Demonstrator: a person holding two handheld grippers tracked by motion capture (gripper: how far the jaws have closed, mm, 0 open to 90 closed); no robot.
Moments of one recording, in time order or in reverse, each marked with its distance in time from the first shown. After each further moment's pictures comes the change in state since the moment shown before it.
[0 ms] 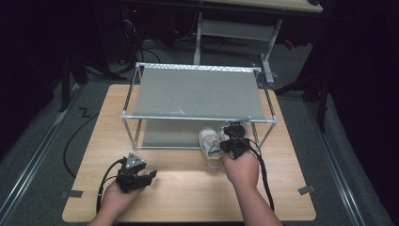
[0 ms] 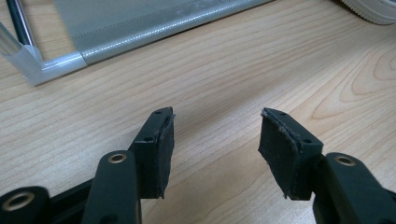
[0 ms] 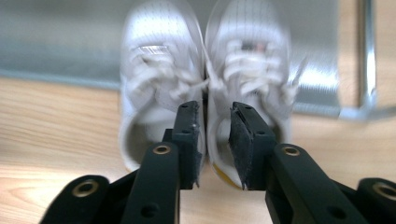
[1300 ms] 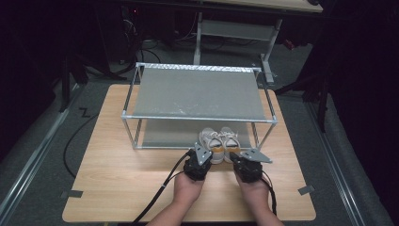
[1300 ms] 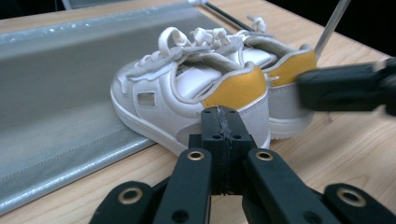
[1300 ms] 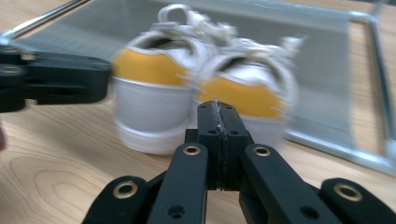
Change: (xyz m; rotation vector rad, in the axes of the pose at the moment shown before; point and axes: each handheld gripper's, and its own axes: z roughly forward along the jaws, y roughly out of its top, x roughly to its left) left arm -0.156 0.090 0.087 -0.235 0.023 0.070; right arm -0.045 -0.093 0.039 -0.438 0.179 -0.241
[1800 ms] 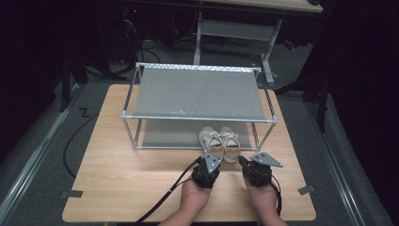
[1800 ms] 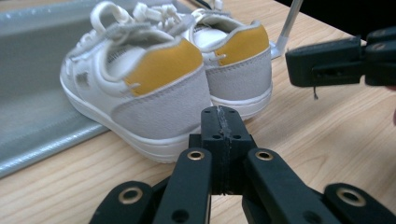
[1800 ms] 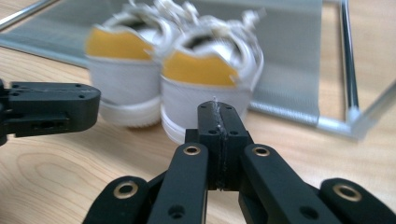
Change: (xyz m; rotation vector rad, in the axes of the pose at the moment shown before) left arm -0.031 -0.012 0.004 0.020 -0.038 -0.018; right arm -0.025 -0.016 -0.018 0.024 -0.026 0.082
